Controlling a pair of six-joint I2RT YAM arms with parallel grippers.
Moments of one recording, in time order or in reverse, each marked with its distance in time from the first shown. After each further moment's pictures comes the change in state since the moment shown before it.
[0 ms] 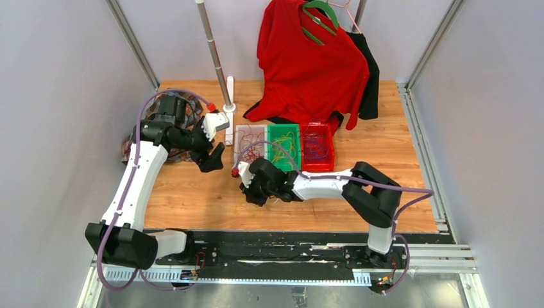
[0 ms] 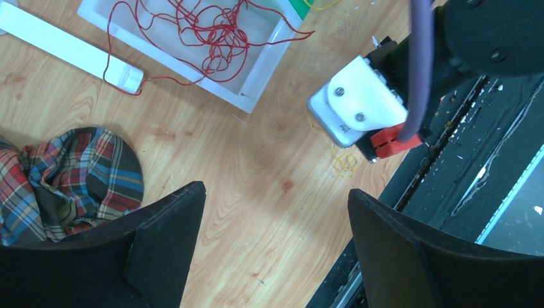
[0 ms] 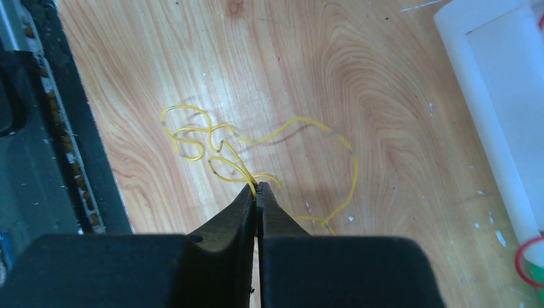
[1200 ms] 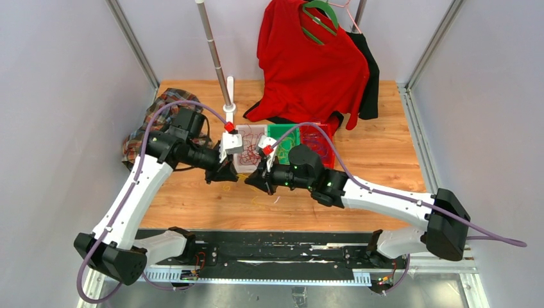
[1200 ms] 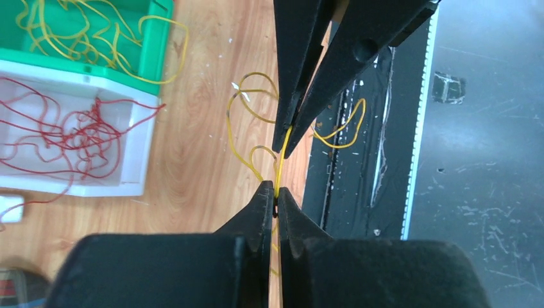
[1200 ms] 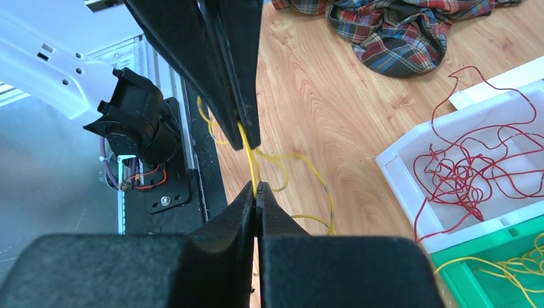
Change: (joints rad) left arm -0.233 -0.098 -0.059 -0.080 0.232 0.048; right arm -0.003 -0.539 -0.125 0.114 -0.042 0.126
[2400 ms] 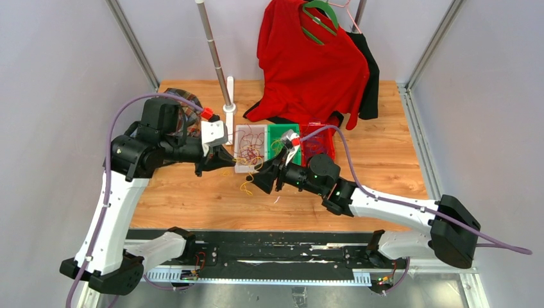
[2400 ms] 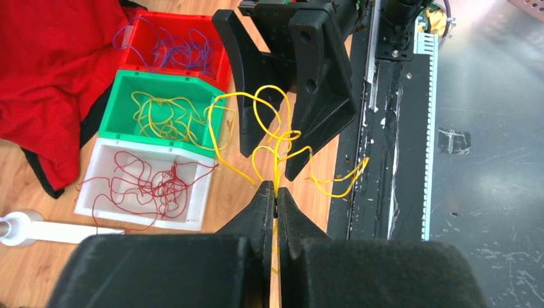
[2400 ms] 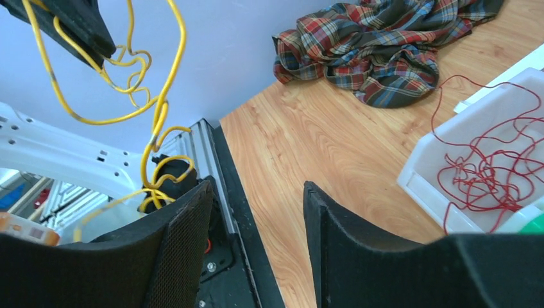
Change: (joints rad) left arm -0.001 -0.074 0.281 0.001 0.055 -0.094; right arm -0.043 -0.109 -0.231 0.369 0.097 0.315
